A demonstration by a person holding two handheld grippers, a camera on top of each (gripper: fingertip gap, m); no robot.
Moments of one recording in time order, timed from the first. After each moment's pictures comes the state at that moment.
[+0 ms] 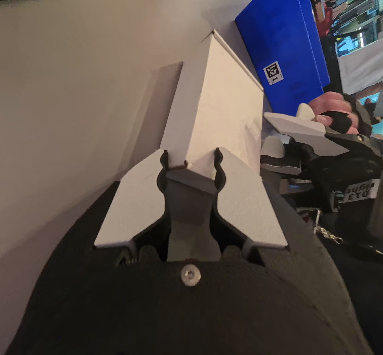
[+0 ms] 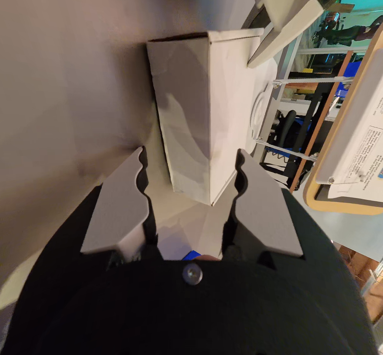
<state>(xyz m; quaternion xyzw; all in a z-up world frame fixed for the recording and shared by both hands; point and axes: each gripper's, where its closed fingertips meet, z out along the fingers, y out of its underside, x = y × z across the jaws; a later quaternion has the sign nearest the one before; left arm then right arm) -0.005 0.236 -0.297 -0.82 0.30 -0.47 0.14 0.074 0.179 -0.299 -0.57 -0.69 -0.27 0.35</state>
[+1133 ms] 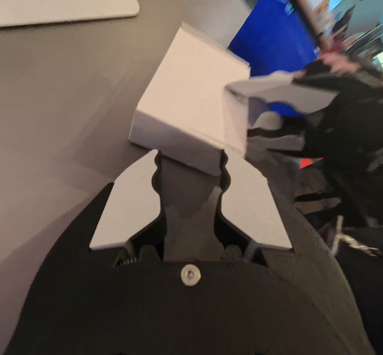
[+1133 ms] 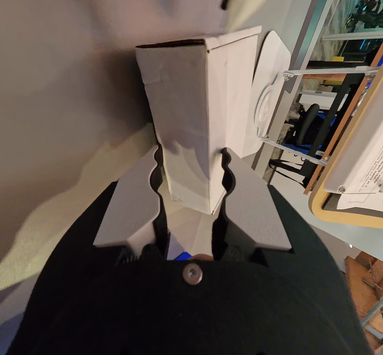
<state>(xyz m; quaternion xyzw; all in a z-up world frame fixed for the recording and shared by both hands) -0.014 0.210 -0.282 -0.81 0.29 -0.45 0.26 0.075 0.209 -0.293 -0.59 -0.70 -0.26 0.30</state>
